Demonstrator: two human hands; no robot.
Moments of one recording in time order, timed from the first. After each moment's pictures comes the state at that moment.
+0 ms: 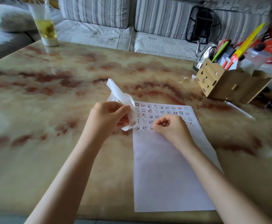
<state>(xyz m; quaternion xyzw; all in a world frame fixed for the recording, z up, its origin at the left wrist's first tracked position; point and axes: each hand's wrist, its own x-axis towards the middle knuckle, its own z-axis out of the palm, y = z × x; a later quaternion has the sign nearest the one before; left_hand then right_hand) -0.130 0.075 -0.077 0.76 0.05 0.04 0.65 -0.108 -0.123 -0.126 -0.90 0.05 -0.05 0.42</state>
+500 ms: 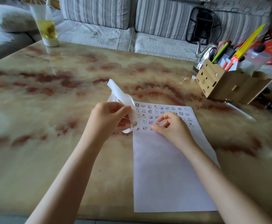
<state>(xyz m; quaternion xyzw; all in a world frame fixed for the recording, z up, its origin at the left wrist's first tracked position) -0.135 0.074 -0.071 0.77 0.07 0.02 0.64 -0.105 -0.129 -0.125 -0.91 0.02 -0.03 0.42</state>
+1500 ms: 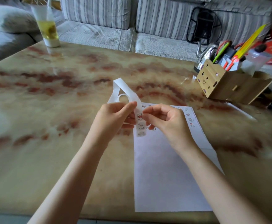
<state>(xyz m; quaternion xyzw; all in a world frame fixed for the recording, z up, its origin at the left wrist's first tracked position) -0.138 0.064 -0.066 0.72 0.03 -0.01 0.70 -0.136 -0.090 -0.074 -0.75 -0.10 -0.03 0.65</state>
